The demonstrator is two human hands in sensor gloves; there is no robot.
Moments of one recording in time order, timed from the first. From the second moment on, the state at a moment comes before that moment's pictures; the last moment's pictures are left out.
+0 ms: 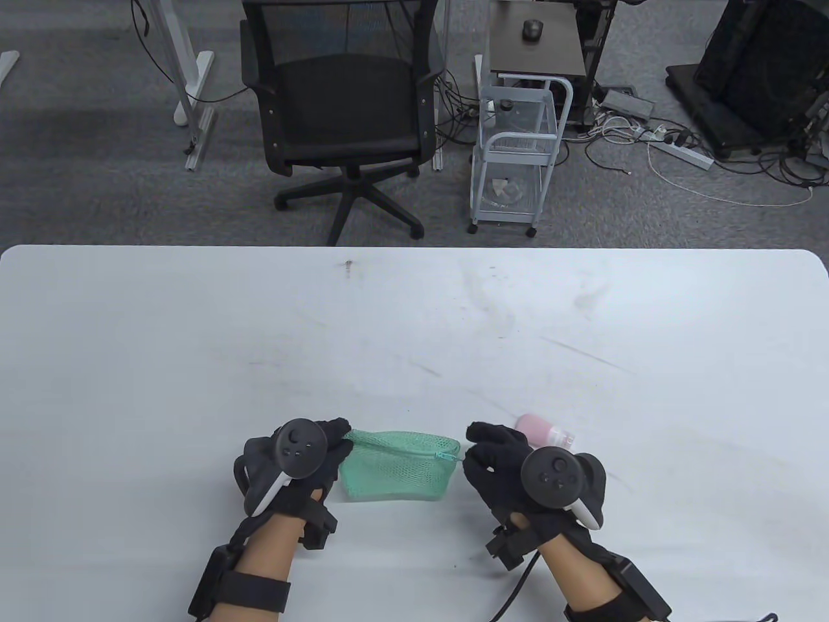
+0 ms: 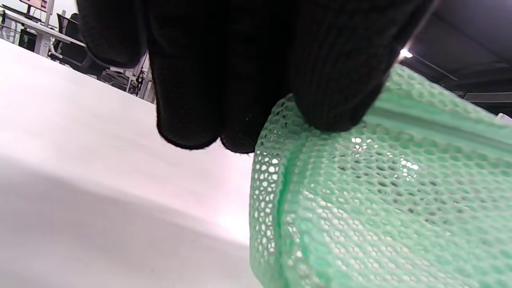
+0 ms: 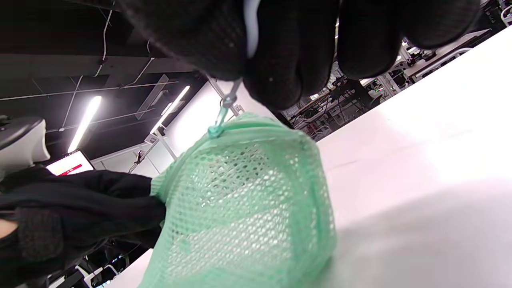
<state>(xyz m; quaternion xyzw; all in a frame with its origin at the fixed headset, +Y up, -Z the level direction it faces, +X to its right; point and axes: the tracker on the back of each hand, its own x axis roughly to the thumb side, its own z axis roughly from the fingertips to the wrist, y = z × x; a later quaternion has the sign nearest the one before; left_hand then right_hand) -0.187 -0.740 -0.283 0.02 -0.01 0.21 0.98 0.145 -0.729 -0.263 0.17 -0.05 0.91 0.36</state>
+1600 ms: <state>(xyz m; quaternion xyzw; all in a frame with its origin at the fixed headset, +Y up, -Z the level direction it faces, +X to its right) -0.140 -0.717 -0.250 0.09 -0.11 0.22 0.97 0.160 -0.747 -0.283 0.14 0.00 0.94 0.31</state>
